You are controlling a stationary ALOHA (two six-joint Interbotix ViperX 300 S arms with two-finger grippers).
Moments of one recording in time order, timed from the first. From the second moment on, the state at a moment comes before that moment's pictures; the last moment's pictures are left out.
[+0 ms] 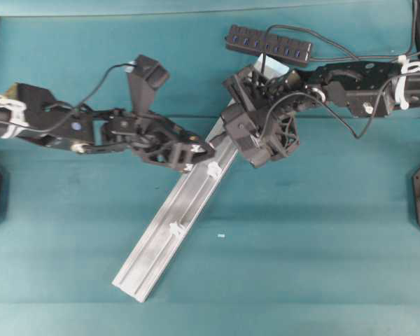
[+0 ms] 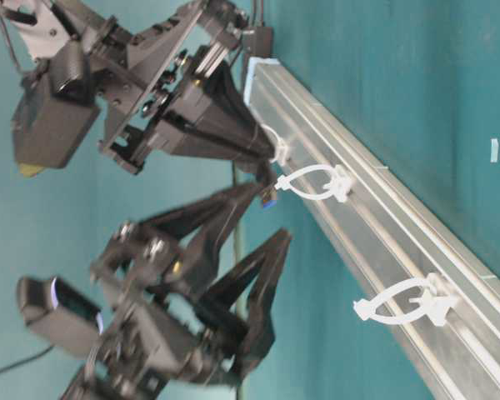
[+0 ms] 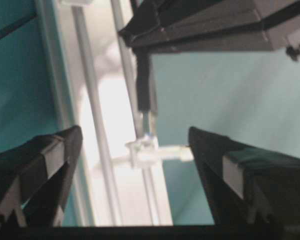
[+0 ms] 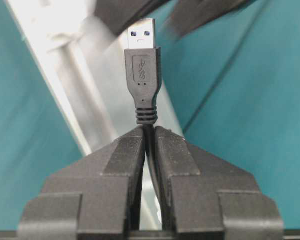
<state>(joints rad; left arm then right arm) 0.18 0.05 0.73 0.02 -0.26 -0.86 -0.33 0.12 0.53 0.38 0.37 -1.37</state>
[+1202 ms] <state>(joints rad) 0.03 -0.33 0.87 0.02 -0.06 -0.61 -0.28 0.14 0.54 0.34 0.43 -1.37</state>
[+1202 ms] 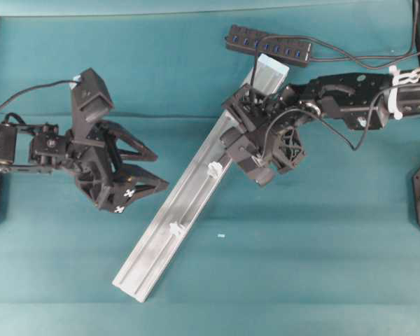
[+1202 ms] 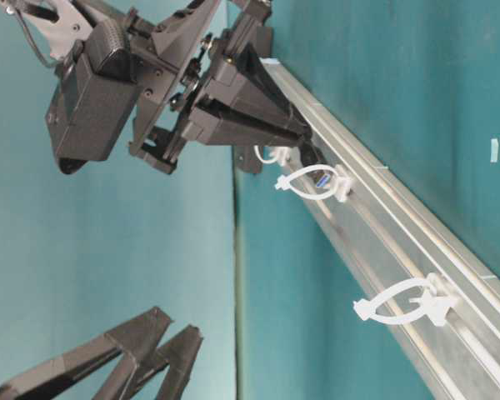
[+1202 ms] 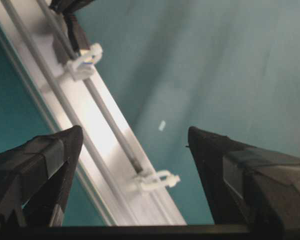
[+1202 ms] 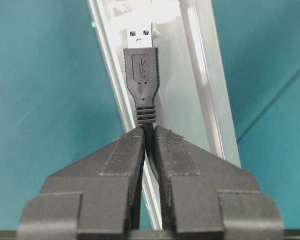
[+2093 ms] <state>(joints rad) 0.02 -0.35 0.89 0.02 -0.03 -0.62 -0.23 0.15 0.50 0.34 0.43 -1.37</state>
